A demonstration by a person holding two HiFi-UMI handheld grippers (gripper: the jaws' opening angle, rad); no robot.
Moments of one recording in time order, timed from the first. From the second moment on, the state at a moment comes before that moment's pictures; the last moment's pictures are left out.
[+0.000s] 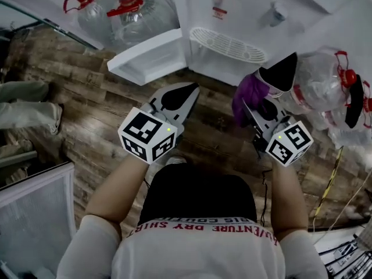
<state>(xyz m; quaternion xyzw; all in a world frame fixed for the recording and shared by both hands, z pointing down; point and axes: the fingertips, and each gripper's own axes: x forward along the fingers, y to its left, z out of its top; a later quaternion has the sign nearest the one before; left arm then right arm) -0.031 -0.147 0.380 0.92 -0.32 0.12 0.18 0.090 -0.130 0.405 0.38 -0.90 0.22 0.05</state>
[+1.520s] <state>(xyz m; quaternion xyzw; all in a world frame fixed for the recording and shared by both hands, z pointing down) -0.057 -0.259 0.583 0.92 -0.34 0.11 0.18 -0.014 -0.314 0.552 0.44 -0.89 0.14 0.04</state>
